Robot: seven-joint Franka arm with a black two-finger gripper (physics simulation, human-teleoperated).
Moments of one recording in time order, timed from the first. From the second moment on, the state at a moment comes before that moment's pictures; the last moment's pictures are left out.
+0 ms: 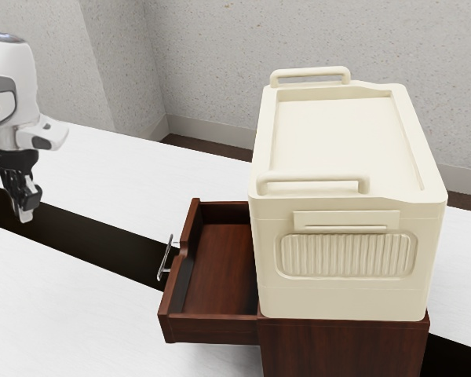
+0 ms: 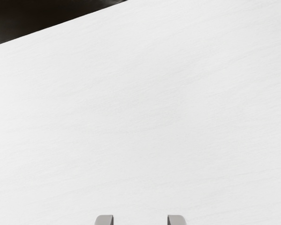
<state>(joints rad) 0.03 -0.41 0.15 -2.27 0.29 1.73 0.42</state>
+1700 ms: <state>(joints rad) -0.59 -0.11 0.42 -2.39 0.34 2.45 0.93</state>
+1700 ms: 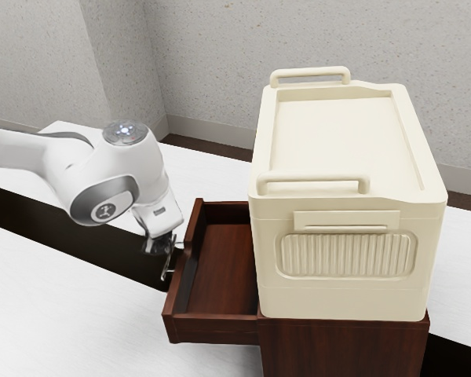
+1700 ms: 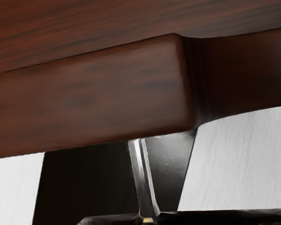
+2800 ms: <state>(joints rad) -0.73 -0.03 0.41 -2.39 0.16 2.78 0.82</state>
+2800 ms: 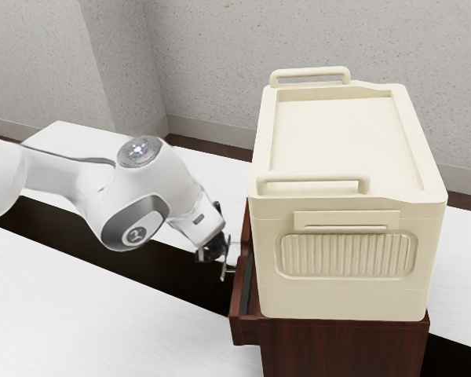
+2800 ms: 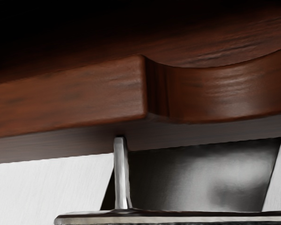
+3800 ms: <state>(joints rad) -0.64 -0.15 0.42 -2.22 0.18 2.53 0.71</state>
